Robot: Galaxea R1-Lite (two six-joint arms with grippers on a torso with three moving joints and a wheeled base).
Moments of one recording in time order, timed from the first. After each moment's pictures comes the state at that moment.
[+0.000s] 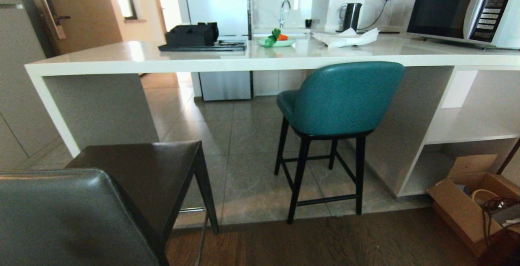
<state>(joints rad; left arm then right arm) 0.00 0.00 0.00 0.00 -0.02 0.06 0.00 0.00 0.00 0.00 0.01 -0.01</state>
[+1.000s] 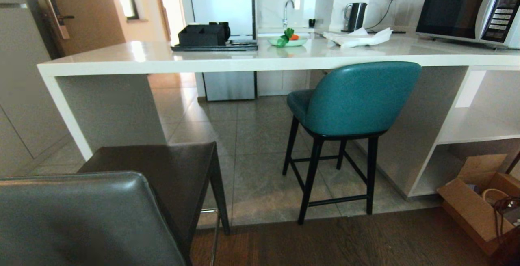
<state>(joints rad) 0.00 0.00 0.00 0.00 -0.02 0.06 0.00 0.00 0.00 0.00 0.01 -0.01</state>
